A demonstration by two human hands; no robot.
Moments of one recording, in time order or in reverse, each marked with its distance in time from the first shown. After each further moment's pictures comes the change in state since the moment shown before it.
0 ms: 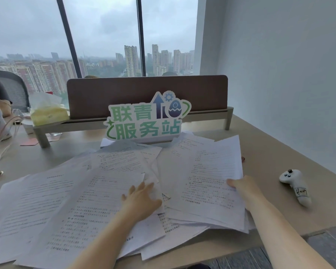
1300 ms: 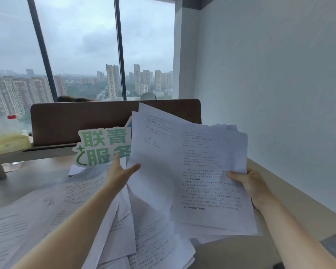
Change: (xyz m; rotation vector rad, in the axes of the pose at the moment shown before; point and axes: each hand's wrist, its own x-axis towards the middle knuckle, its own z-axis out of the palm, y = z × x) left_hand 0.099 0.058 -0.093 -0.801 0.328 0.131; right_hand 0.010 -0.069 -0.089 0.300 -0.049 -0.274
